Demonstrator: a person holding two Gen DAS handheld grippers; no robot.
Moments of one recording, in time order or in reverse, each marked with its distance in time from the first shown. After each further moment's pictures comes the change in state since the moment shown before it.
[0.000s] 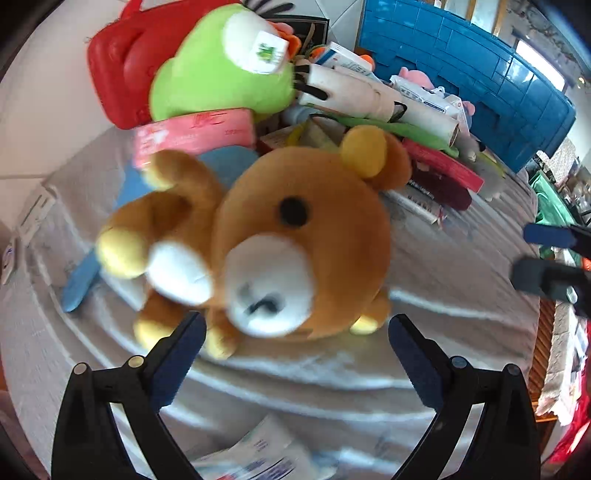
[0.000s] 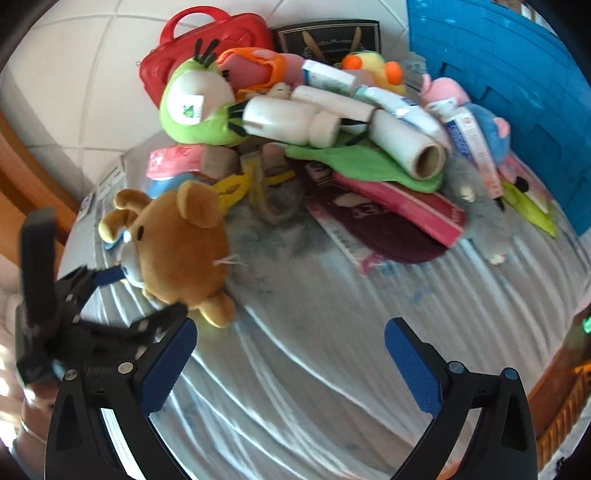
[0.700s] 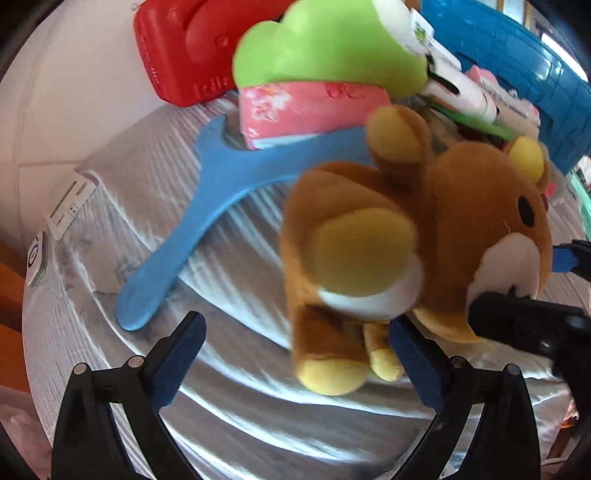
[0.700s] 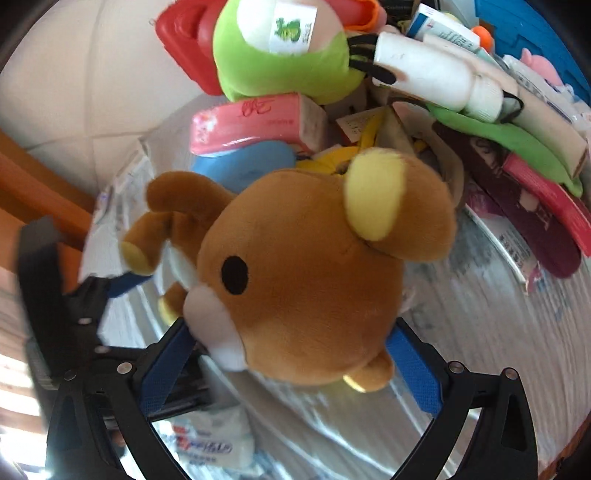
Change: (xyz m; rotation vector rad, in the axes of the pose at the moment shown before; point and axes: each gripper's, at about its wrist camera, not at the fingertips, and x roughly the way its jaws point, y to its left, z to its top) left arm 0.033 0.086 0.008 -0.025 0.021 0.120; right arm 0.098 0.098 0.031 0.038 0.113 0.092
